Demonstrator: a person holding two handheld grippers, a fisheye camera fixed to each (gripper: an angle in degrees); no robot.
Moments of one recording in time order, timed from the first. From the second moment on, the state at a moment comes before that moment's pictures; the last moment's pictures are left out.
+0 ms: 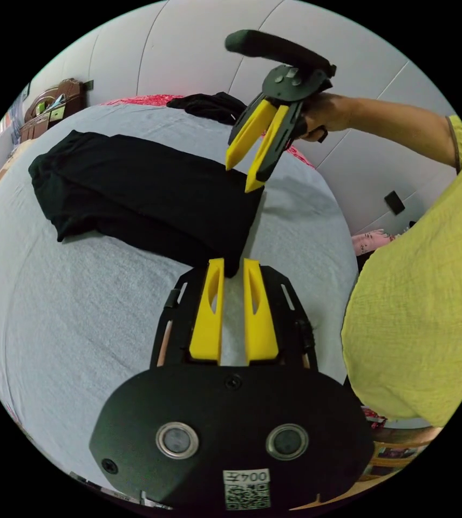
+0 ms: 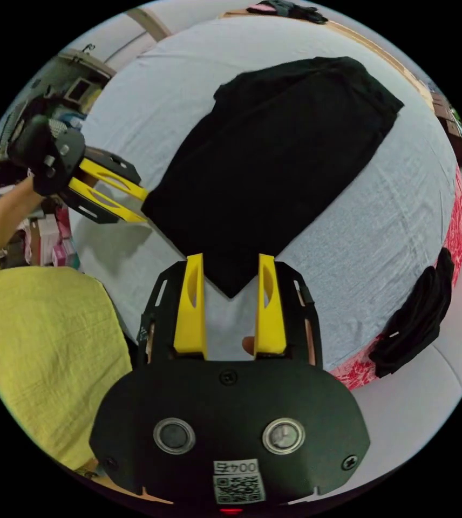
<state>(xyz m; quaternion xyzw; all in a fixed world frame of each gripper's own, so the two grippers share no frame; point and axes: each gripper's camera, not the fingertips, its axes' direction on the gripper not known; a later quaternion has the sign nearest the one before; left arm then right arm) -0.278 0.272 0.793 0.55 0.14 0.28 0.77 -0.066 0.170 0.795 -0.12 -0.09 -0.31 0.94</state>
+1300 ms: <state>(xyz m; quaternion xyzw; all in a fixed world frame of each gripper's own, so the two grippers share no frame) -0.325 0.324 0.796 0.59 0.17 0.27 0.74 -0.115 0.194 0.812 -0.12 -0.04 -0.35 0.93</state>
